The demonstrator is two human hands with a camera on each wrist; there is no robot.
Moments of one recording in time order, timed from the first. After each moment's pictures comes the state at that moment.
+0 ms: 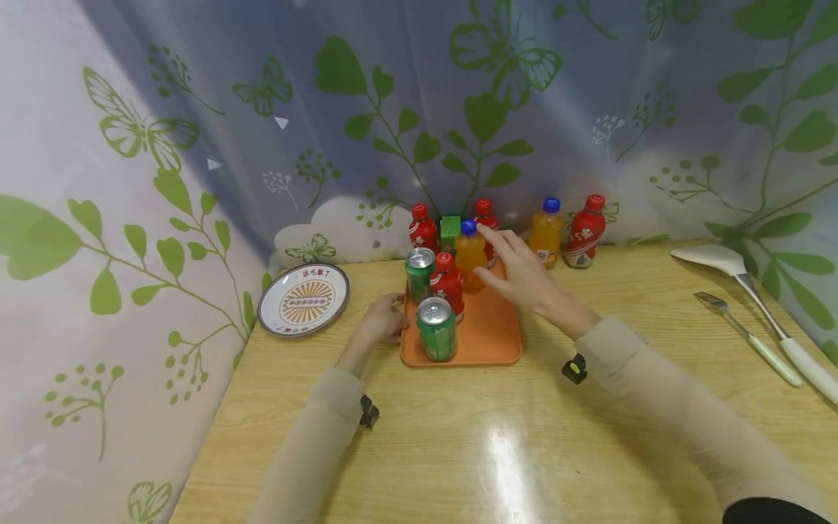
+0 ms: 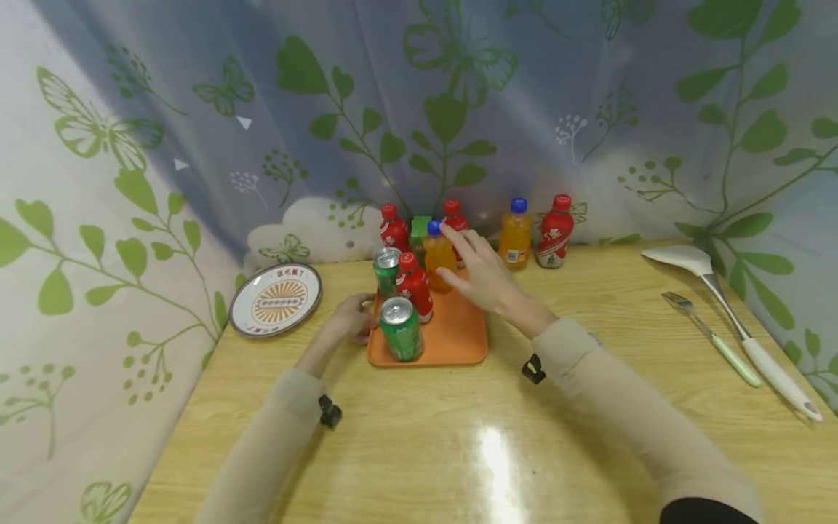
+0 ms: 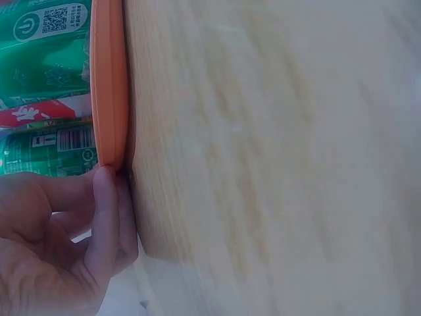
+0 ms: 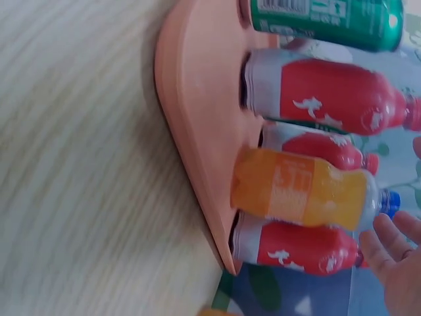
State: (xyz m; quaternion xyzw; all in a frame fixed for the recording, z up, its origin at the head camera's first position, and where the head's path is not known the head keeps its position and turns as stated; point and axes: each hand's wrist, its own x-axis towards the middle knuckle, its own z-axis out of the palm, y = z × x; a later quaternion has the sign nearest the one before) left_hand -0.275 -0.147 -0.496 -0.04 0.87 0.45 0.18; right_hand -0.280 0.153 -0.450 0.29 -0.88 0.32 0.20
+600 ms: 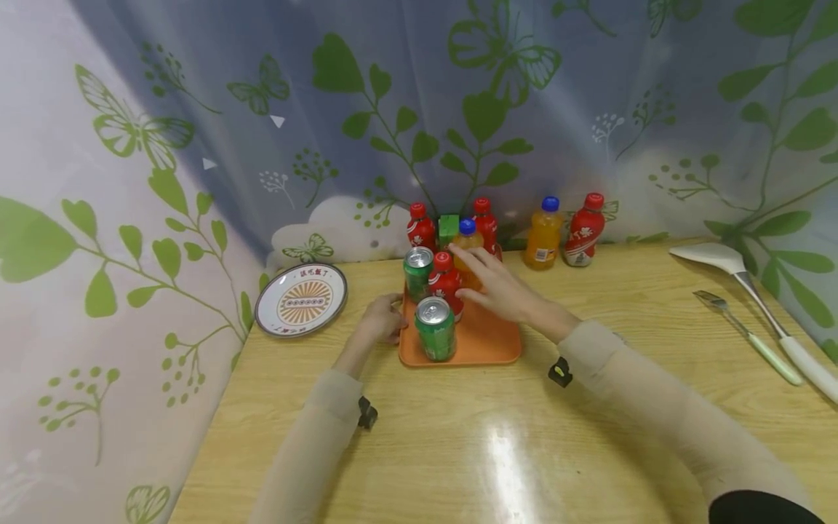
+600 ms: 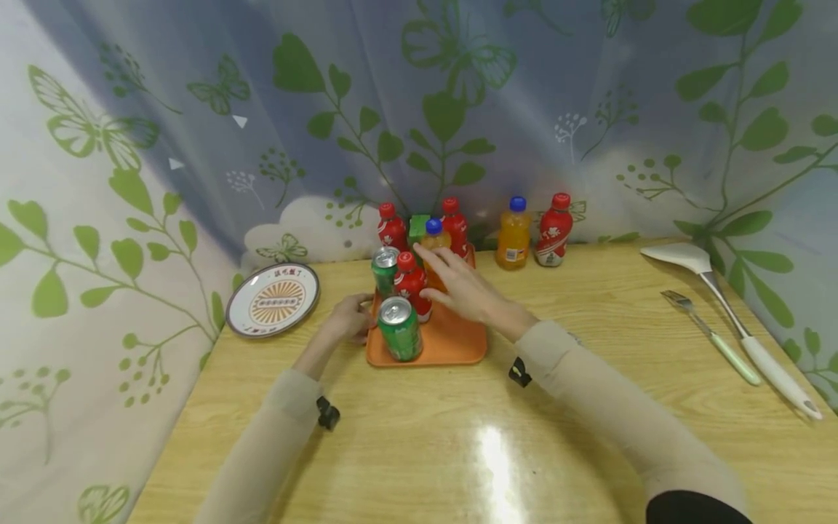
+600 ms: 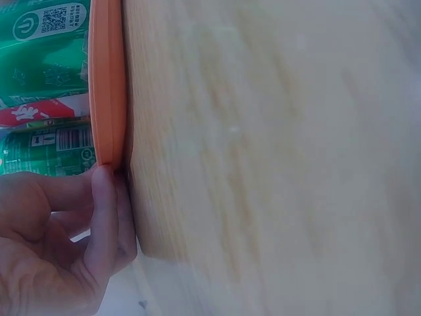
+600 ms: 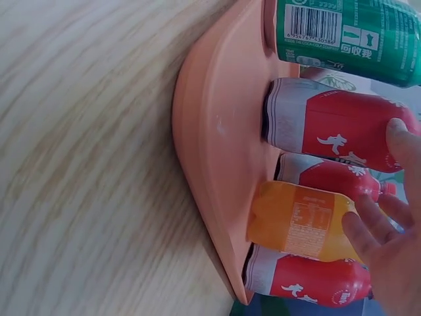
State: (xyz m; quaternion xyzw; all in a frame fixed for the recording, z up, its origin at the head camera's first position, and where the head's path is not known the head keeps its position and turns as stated) left_hand -0.276 -0.147 -0.497 -0.03 0.87 0.45 0.18; right_hand -0.282 0.128 -0.467 0.34 -0.89 0.30 0.09
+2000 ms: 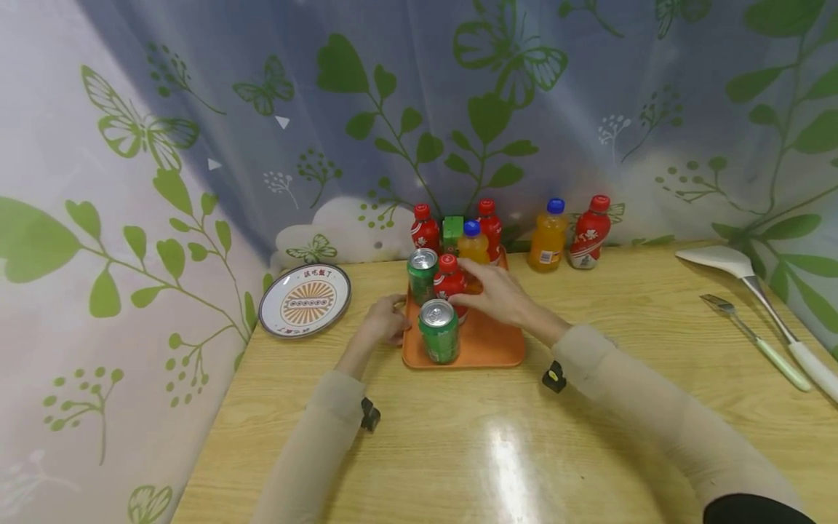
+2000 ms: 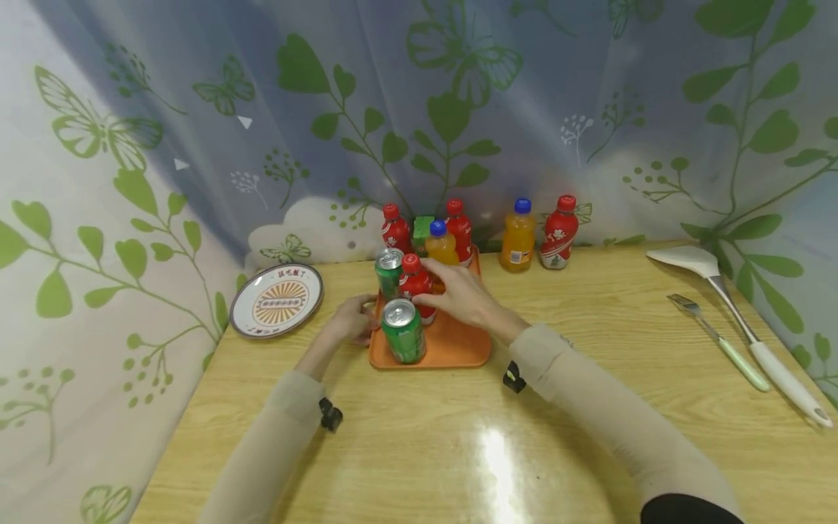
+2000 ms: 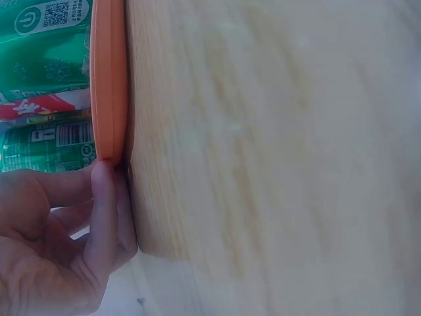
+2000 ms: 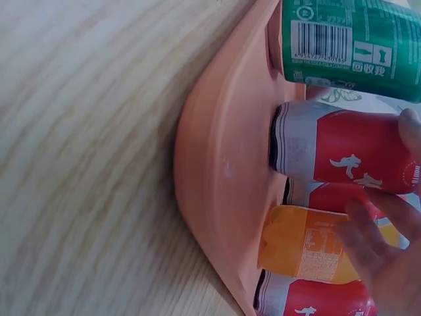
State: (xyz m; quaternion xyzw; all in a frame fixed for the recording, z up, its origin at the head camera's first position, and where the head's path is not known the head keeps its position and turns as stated) left_hand -0.276 -0.150 -0.499 -0.03 0.87 0.46 0.17; right_hand -0.282 0.115 -0.475 0.25 -0.90 0.35 0.04
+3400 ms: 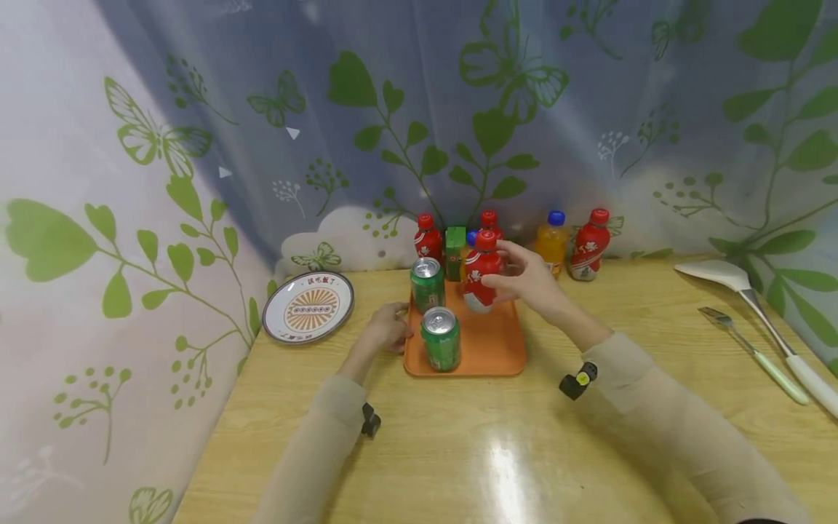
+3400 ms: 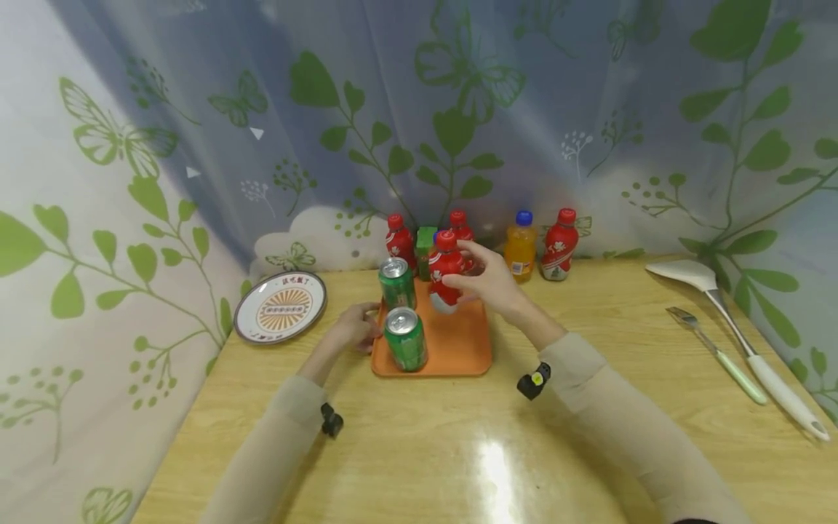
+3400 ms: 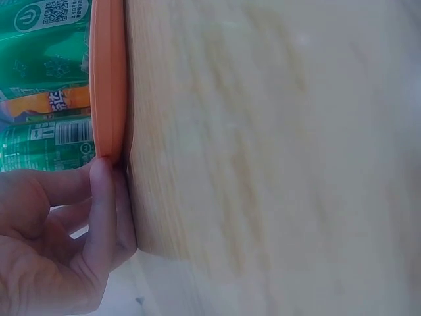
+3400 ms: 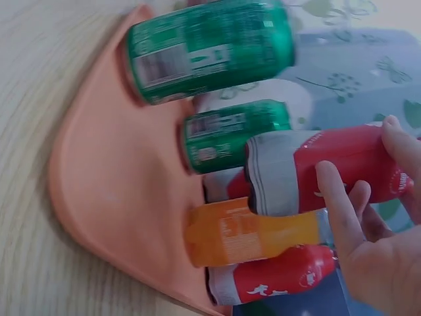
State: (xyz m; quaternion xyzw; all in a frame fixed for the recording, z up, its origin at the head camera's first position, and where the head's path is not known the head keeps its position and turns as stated) left_hand -0.275 -0.151 -0.499 -0.03 0.86 0.47 0.18; right_hand -0.276 0.156 -0.434 0.13 -0.75 0.64 -0.08
